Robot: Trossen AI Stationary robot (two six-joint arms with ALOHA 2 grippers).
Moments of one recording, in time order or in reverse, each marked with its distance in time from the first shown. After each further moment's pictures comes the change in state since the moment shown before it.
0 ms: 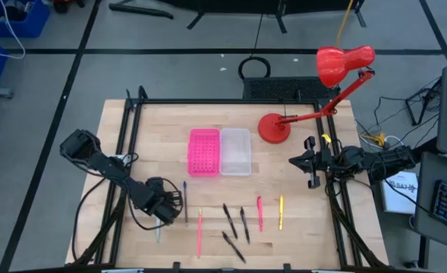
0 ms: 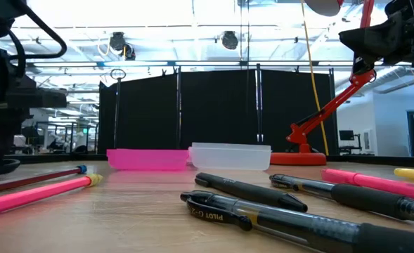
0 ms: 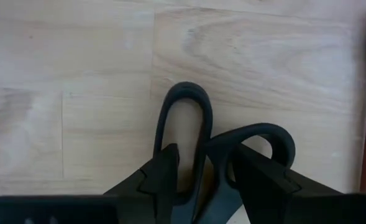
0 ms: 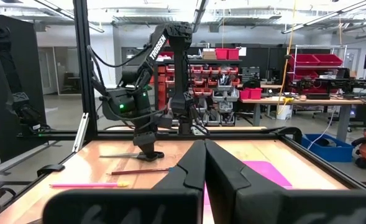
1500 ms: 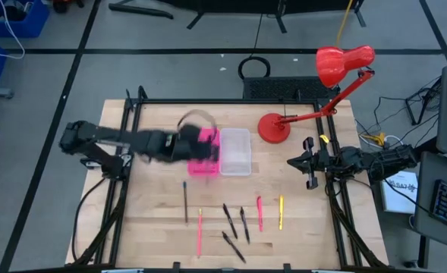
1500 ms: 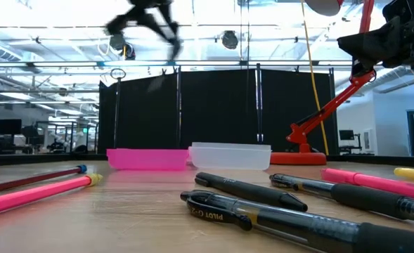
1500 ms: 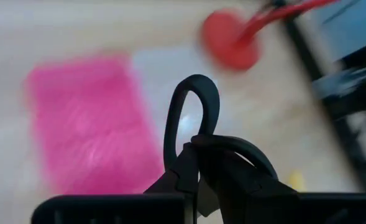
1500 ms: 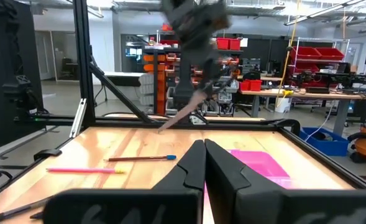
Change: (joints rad) left arm 0.523 -0.110 0.646 -0.007 -0.367 1.059; right arm 0.000 0.040 0.000 -0.007 -0.001 -0.023
